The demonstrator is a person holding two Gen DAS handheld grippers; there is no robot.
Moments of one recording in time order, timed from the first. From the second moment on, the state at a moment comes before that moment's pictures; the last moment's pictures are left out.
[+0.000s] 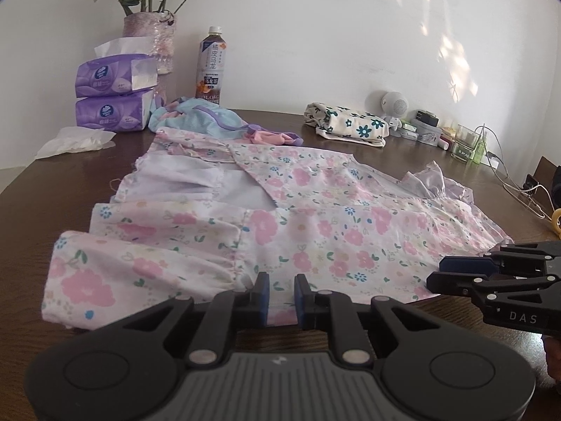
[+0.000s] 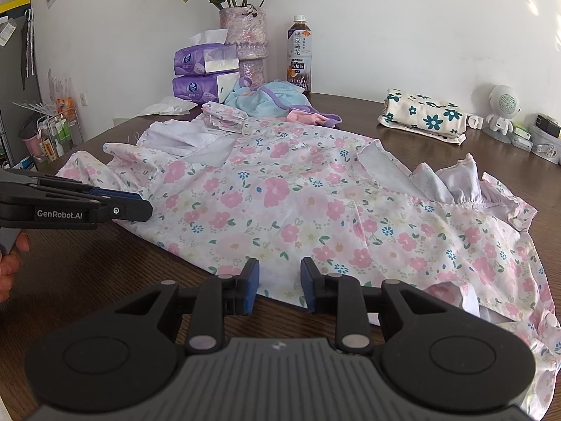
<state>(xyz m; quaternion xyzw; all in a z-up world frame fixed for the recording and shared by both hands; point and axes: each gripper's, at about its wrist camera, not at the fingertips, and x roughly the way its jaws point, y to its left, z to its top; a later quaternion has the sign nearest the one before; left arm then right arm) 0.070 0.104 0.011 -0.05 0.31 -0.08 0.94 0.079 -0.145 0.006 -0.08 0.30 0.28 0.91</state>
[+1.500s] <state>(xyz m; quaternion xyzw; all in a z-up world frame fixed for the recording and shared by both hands) 0.047 0.155 0.013 -0.08 0.31 -0.03 0.95 0.080 -0.146 0.005 -0.08 0.31 0.28 0.91</state>
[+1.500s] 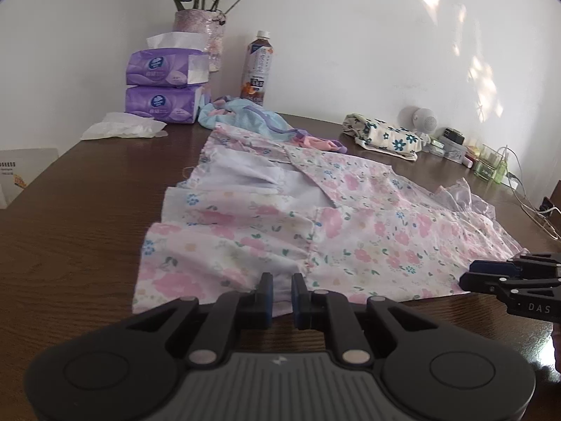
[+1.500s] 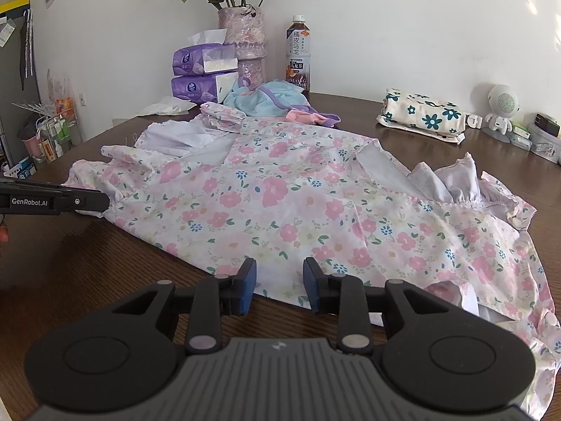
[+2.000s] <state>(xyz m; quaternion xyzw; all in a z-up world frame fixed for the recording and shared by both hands) 0.035 0.172 0.014 -0.05 0.31 0.03 0.95 0.080 -0.147 0.005 -0.08 0.31 0.28 0.91</state>
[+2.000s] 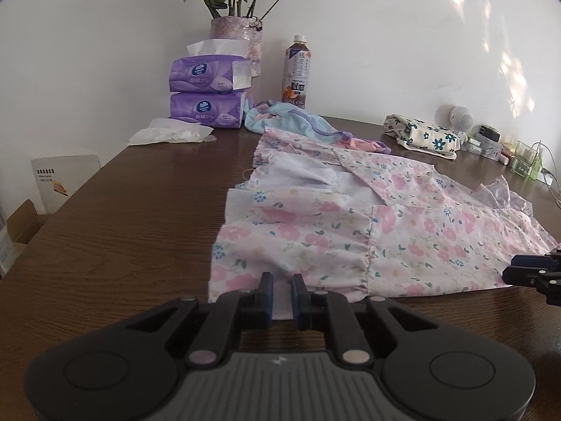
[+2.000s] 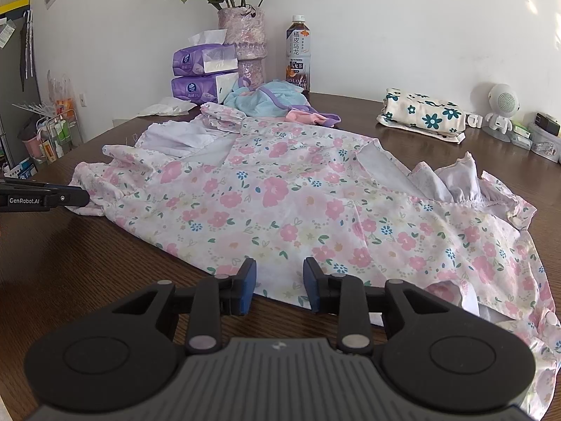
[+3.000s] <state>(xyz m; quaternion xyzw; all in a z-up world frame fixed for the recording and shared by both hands) 0.016 0.181 0.027 -0.01 0.28 0.11 0.95 0.079 -0.148 0.005 -0.07 0.31 0.29 0.91</state>
